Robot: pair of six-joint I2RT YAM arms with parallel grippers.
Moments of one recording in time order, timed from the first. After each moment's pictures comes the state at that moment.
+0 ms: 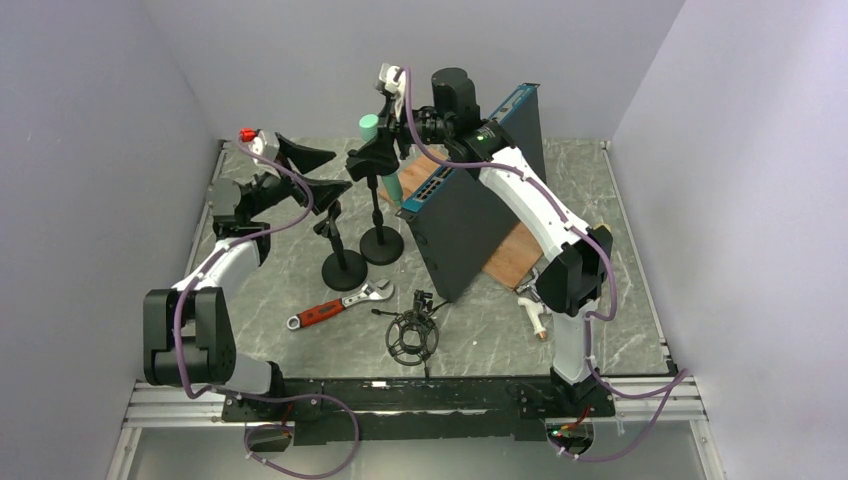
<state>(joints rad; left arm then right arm) 0.04 1.43 0.83 1.13 1.07 -0.60 0.61 2.00 2.13 -0.33 -0.80 -0.19</state>
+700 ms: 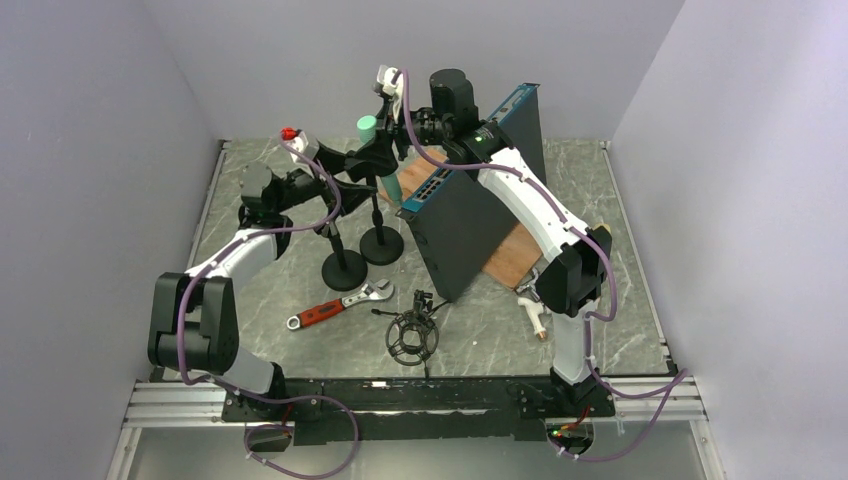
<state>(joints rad) -0.11 1.49 0.89 0.90 1.01 -0.36 0.62 2.00 2.13 -0.33 -0.79 -0.21</state>
